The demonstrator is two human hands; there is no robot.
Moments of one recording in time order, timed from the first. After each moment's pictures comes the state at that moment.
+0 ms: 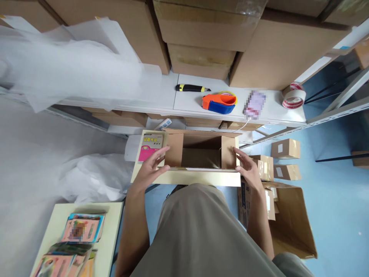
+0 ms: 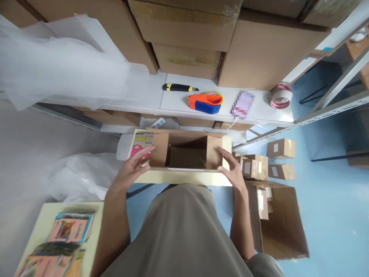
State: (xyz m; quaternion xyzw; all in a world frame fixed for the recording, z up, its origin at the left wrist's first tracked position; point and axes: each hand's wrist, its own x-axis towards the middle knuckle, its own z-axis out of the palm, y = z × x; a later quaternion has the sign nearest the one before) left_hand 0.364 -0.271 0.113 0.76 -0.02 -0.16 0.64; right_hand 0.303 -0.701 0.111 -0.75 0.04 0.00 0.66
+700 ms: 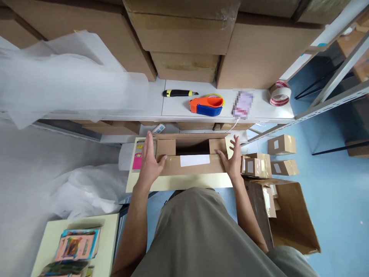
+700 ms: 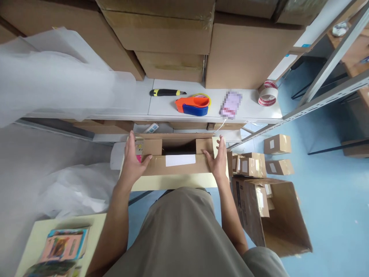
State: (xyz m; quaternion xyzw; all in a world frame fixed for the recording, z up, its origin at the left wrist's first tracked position) left_hand 0.410 -0.313 0.102 0.90 -0.10 0.05 0.43; right_hand 0.348 -0.674 0.062 -0.87 0.06 -0.20 0.44
